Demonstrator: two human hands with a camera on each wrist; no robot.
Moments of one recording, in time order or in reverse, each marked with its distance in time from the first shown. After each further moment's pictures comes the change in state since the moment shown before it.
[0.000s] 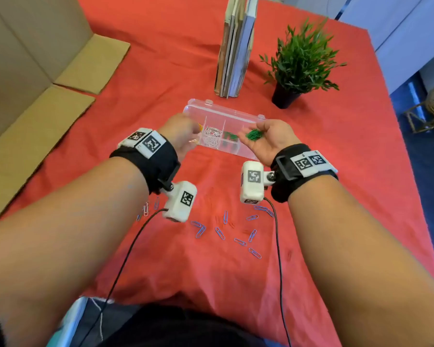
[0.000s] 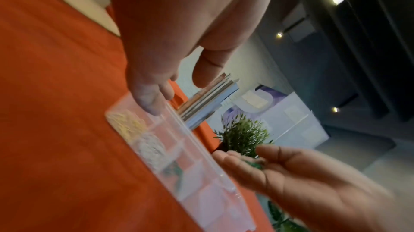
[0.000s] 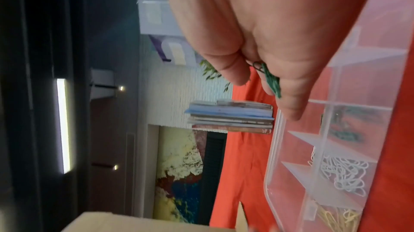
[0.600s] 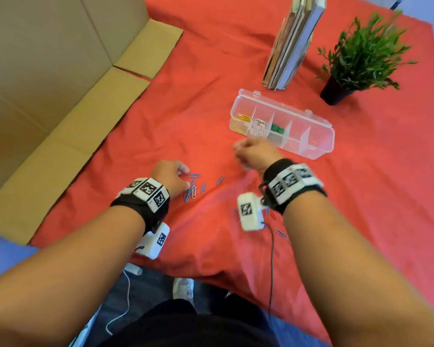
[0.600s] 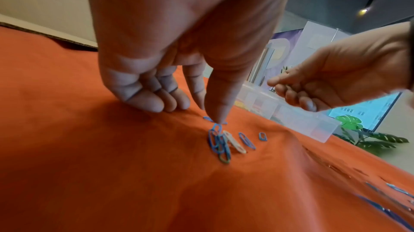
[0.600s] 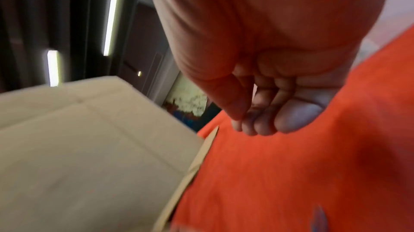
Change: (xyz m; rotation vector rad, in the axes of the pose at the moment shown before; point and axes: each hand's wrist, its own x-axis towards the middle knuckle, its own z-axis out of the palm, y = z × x) left_hand -0.052 -0.113 -0.139 0.851 0.175 0.083; right_hand -0.024 0.113 0.067 -1.174 -0.142 -0.110
